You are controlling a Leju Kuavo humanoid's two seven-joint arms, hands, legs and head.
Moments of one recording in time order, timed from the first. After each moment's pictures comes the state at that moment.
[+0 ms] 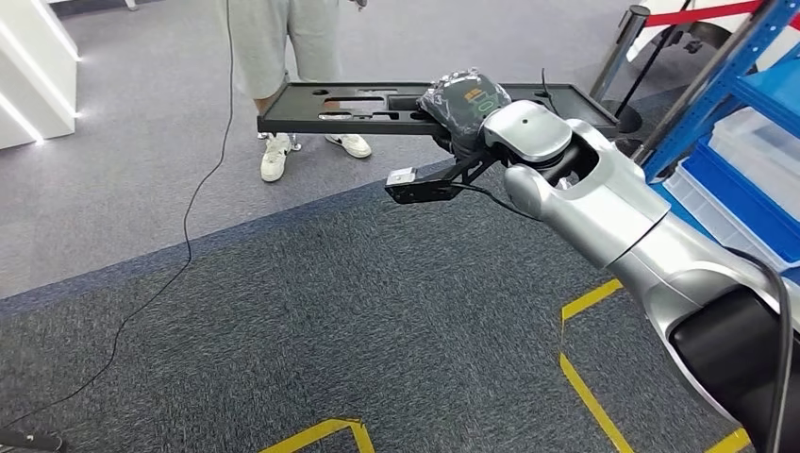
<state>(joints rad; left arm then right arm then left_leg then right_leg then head) -0.10 -0.13 1.30 -0.23 -0.87 -0.05 -0.25 -1.31 -0.16 0.89 -0.96 0.98 0.29 -0.10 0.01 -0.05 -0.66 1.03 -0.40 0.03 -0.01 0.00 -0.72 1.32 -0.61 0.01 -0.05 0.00</state>
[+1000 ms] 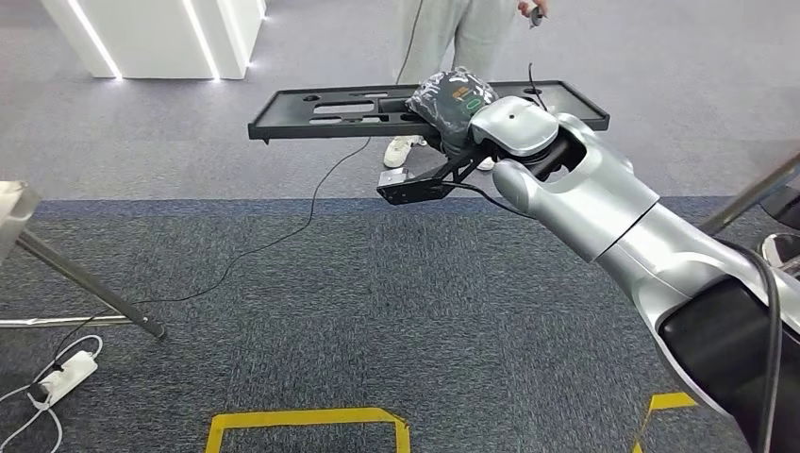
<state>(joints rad) -0.11 -0.14 1.29 -0.23 -0.87 -0.01 -0.21 -1.34 -0.13 0.92 -0.89 0.97 0.29 -0.13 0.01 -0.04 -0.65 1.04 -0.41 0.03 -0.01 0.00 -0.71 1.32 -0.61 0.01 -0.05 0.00</state>
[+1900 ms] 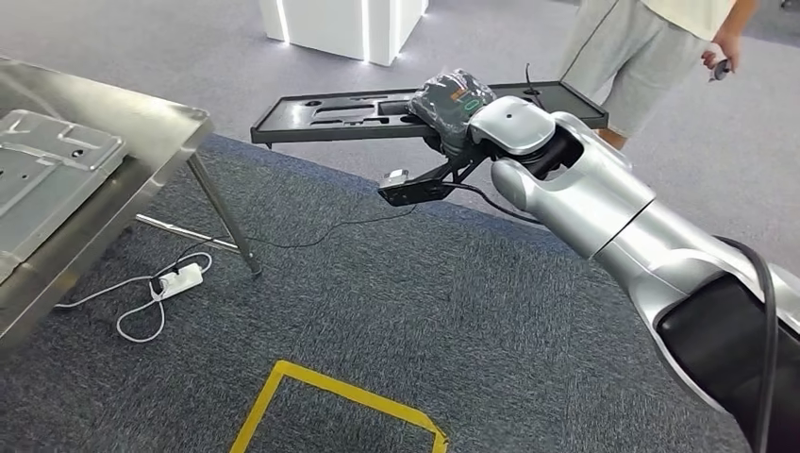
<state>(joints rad) -0.10 -0.15 1.30 -0.23 -0.85 -0.01 -0.20 -1.36 -0.11 0.95 -0.86 0.97 0.29 -0.14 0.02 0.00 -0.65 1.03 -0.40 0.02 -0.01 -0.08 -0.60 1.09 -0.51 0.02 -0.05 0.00</state>
